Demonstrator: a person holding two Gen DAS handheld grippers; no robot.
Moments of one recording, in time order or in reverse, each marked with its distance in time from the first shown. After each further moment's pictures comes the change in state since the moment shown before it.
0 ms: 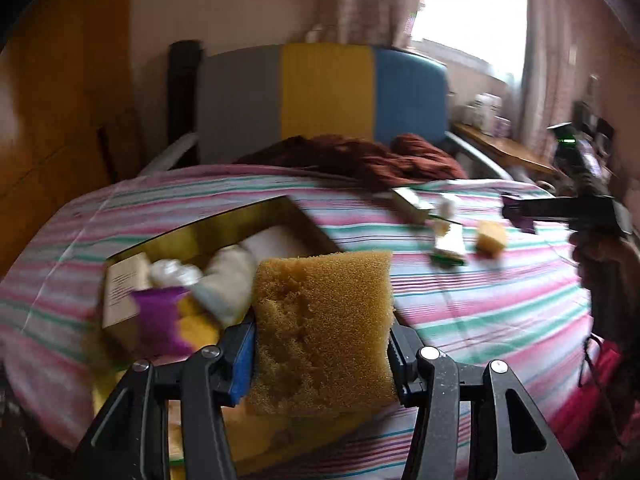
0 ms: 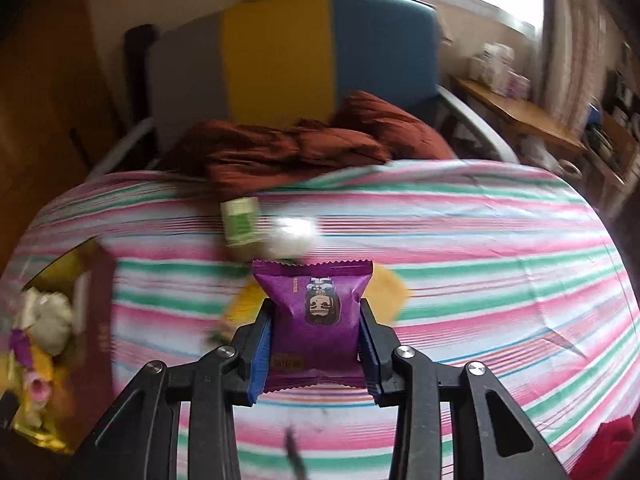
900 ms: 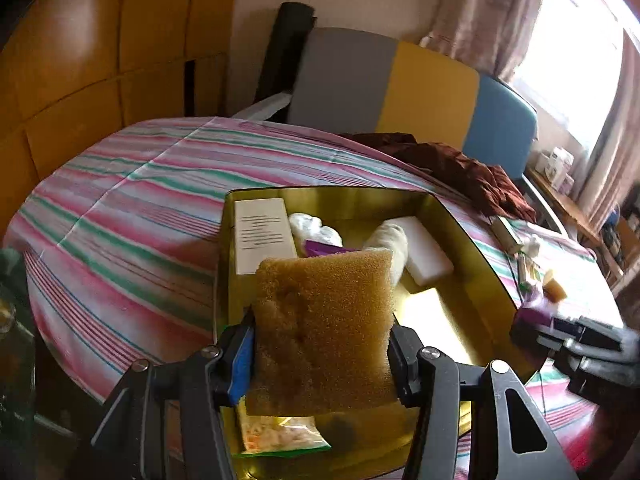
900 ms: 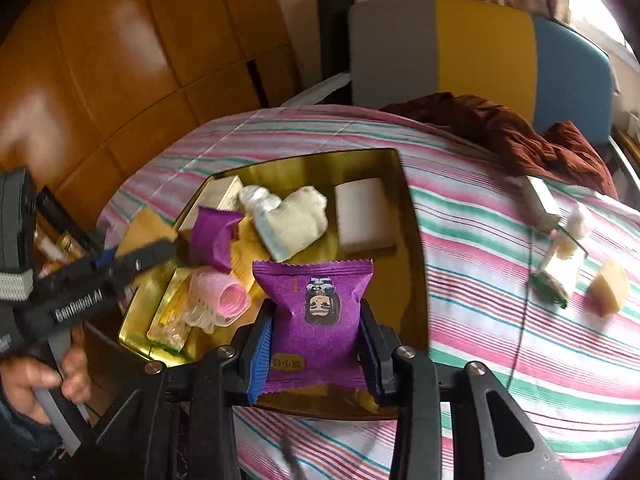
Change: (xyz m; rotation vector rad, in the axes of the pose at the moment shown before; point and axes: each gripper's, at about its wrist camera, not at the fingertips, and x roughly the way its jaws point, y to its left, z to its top) left arm -0.006 0.132 -0.025 -0.295 0.046 0.095; right arm -0.036 0.215 -0.087 -0.320 0.051 0.437
